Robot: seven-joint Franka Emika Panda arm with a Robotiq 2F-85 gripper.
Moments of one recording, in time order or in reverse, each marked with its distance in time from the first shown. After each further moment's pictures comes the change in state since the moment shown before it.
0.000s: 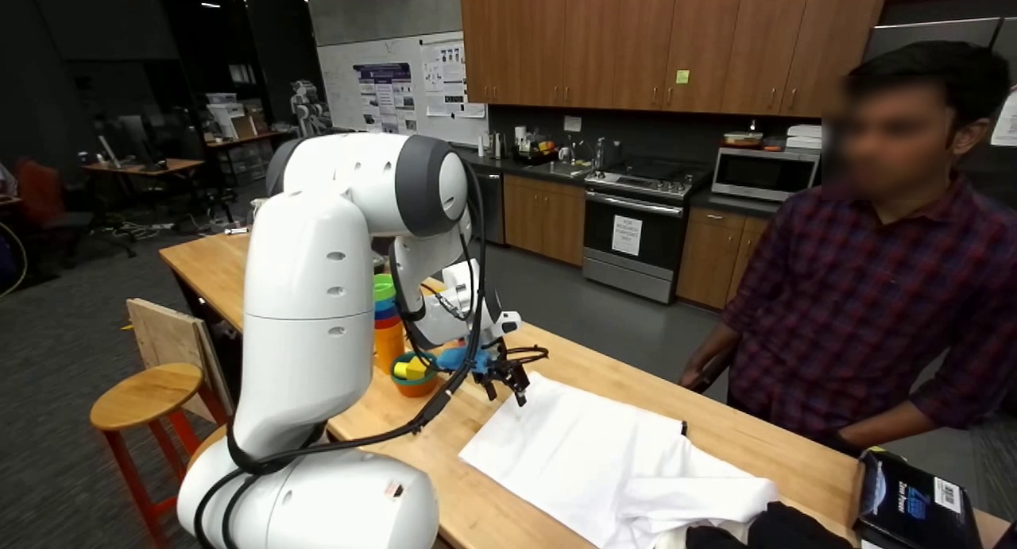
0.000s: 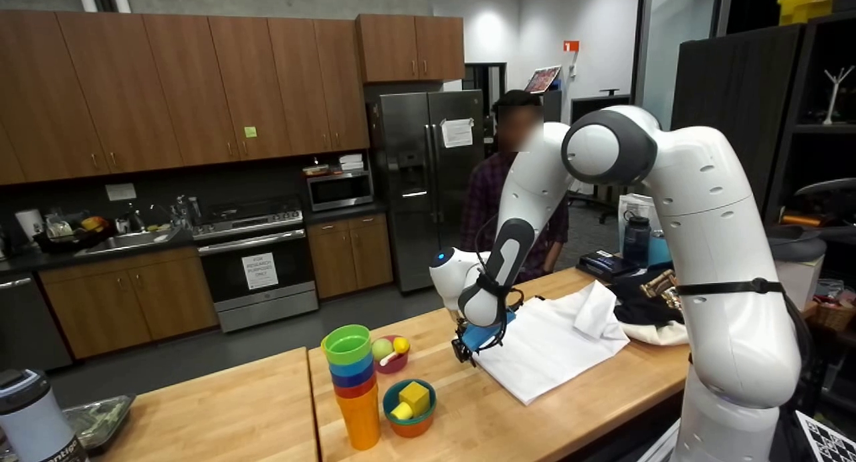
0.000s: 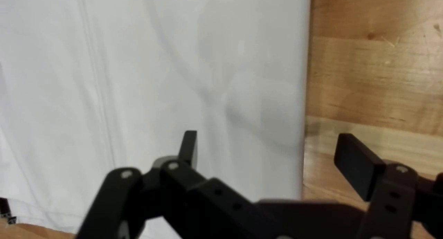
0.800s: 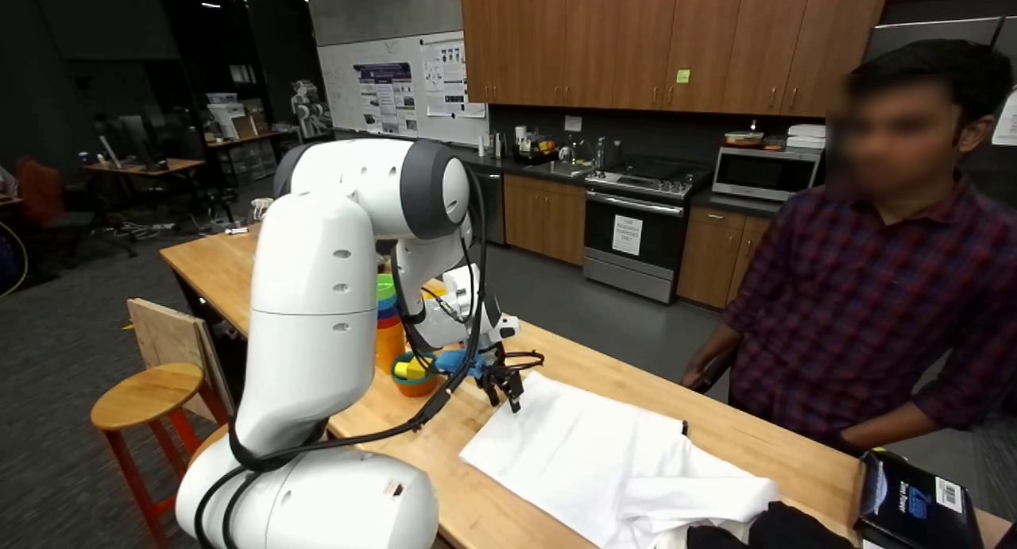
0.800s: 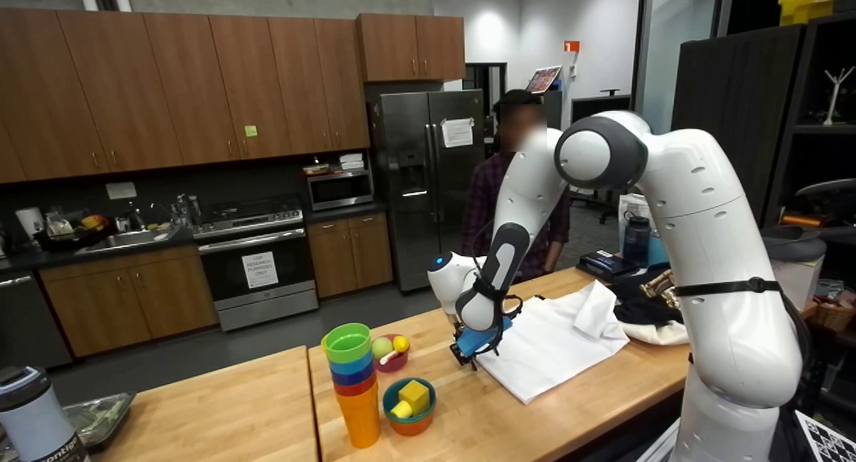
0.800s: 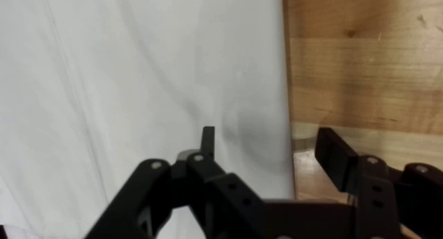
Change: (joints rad) arm 0.007 0.042 -0.001 0.021 0.022 0.015 0.072
